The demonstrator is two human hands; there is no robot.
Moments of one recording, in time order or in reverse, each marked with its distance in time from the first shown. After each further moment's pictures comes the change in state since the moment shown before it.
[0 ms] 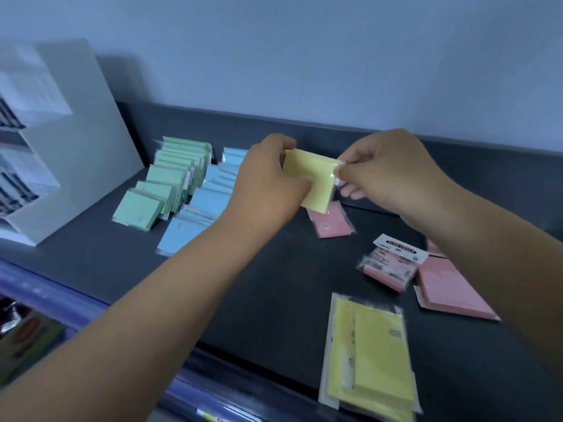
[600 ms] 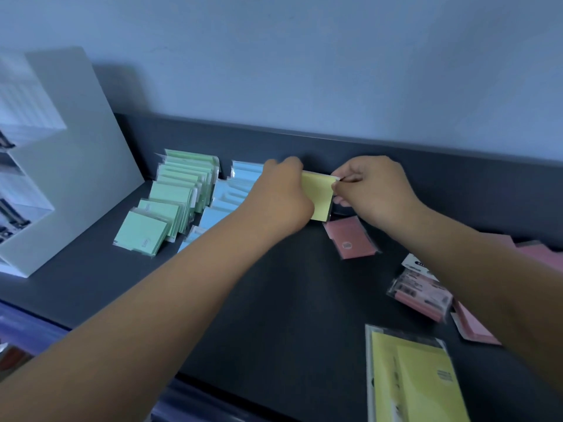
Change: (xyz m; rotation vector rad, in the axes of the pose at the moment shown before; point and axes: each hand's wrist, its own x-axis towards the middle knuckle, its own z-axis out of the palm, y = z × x) left_hand 0.045 -0.020 -0.008 0.353 -0.257 -0.065; right_hand 0.056 0.025 0.055 -0.026 0.092 -0.080
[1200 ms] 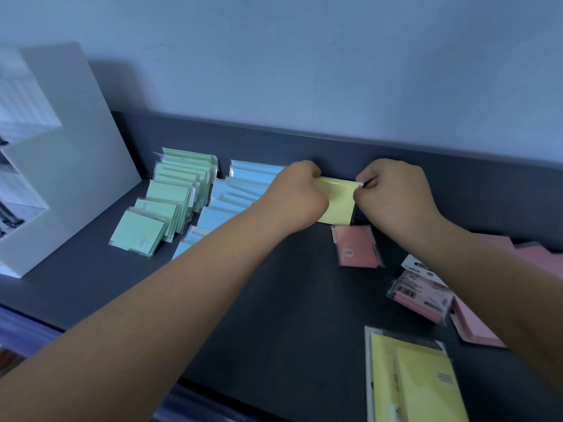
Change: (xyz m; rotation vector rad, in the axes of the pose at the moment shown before) left_hand 0.021 0.001 0.018 -0.182 -0.068 0.021; right_hand -0.008 0.010 -0.013 -0.353 0.129 -0.014
